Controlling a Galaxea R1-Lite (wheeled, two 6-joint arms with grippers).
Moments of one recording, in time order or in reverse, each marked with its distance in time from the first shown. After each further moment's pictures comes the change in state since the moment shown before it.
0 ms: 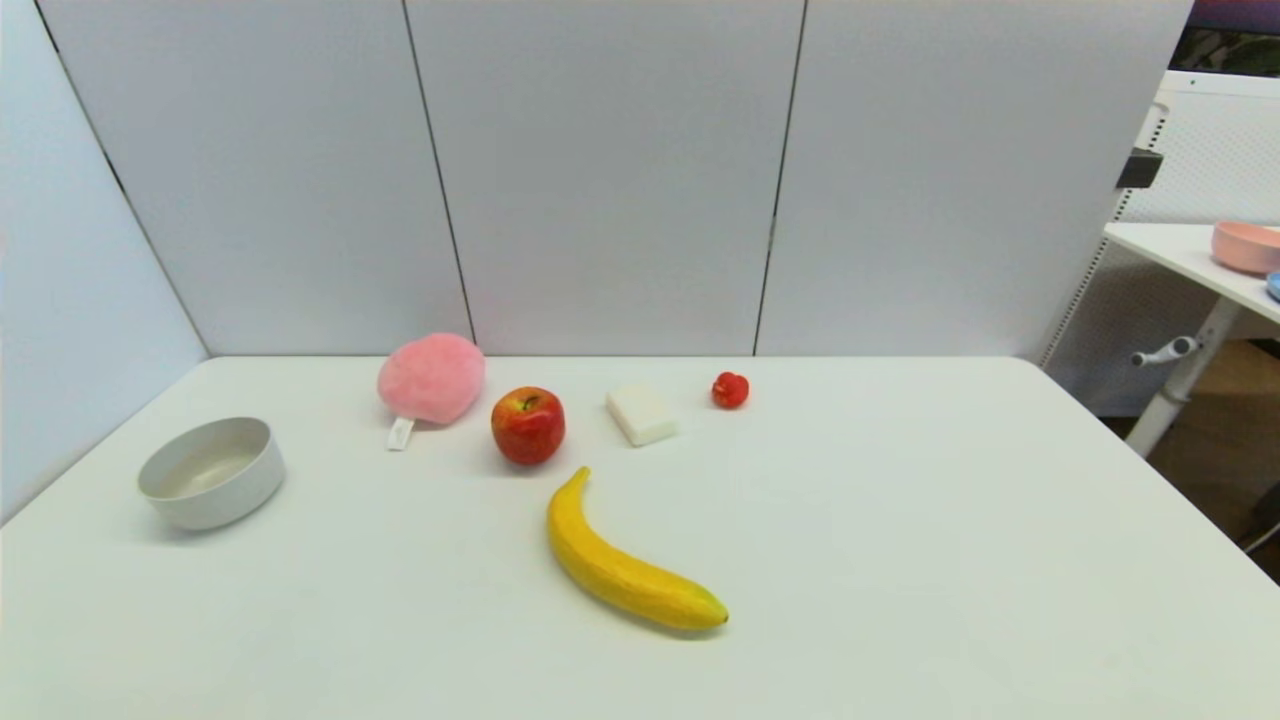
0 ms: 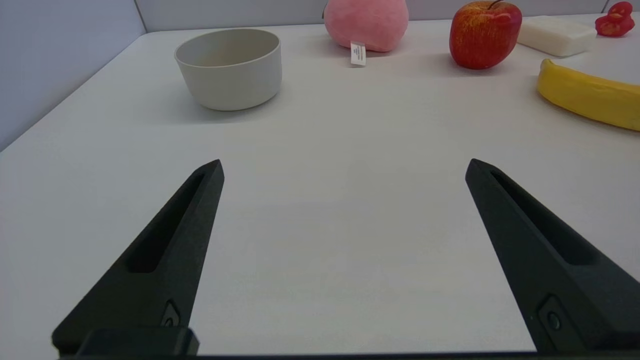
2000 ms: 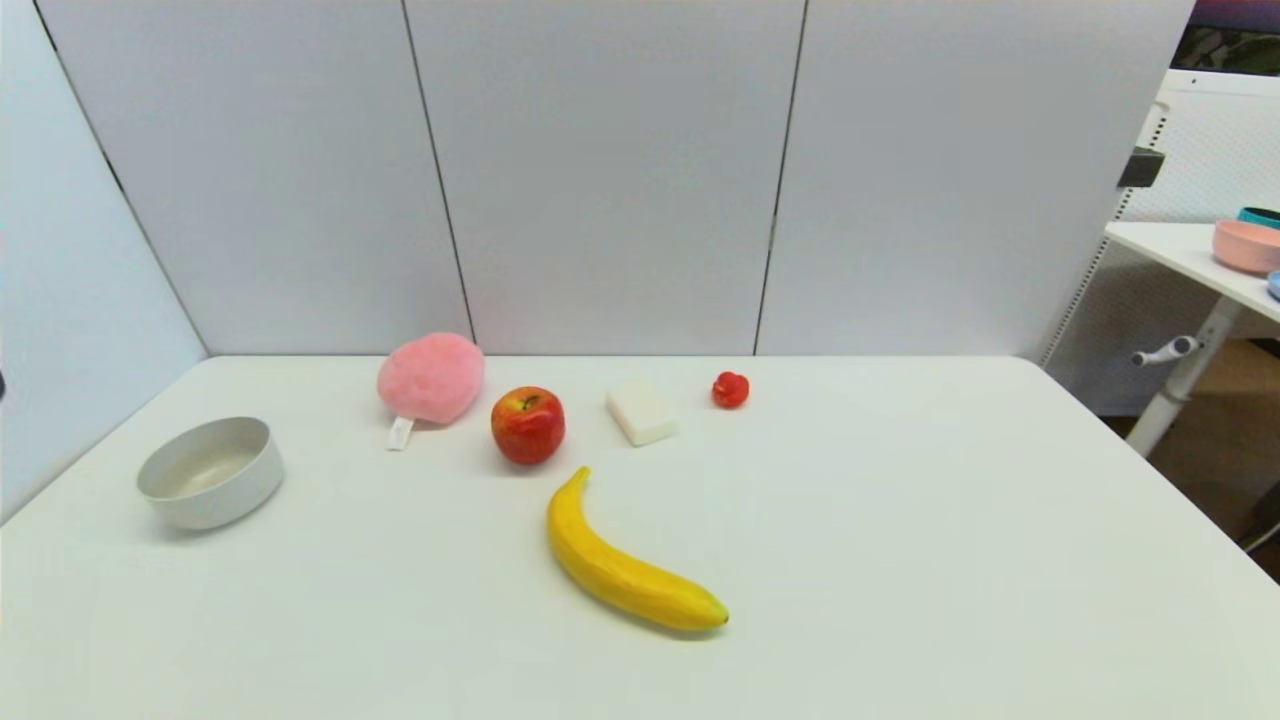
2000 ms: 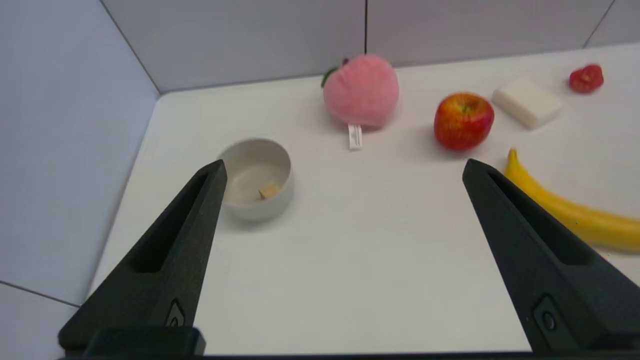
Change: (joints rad) left arm -0.117 0.792 -0.980 0.405 0.086 0.043; right arm 0.000 0.000 0.000 0.000 0.000 0.001
